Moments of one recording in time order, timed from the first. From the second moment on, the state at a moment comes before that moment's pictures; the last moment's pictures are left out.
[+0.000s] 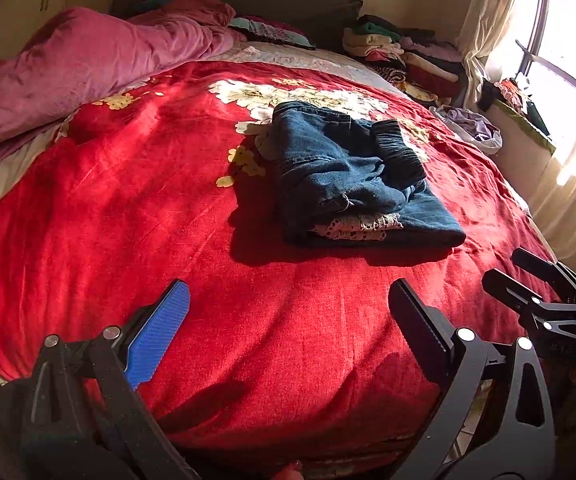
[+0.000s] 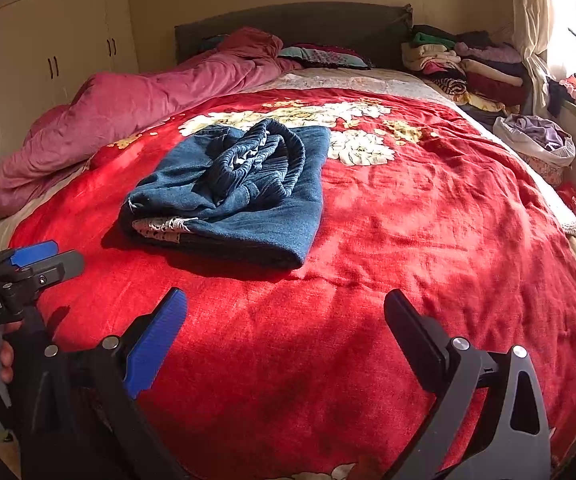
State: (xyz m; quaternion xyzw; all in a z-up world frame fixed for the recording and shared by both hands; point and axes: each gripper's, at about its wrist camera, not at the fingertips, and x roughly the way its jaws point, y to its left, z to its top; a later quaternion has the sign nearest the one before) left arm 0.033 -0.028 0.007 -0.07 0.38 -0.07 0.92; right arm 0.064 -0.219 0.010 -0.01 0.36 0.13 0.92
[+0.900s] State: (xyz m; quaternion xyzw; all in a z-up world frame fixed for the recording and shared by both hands) left arm 0.033 -0.028 0.010 -0.06 0.38 -0.07 0.92; right arm 0.063 -0.226 0.013 -0.01 0.36 0.12 0.92
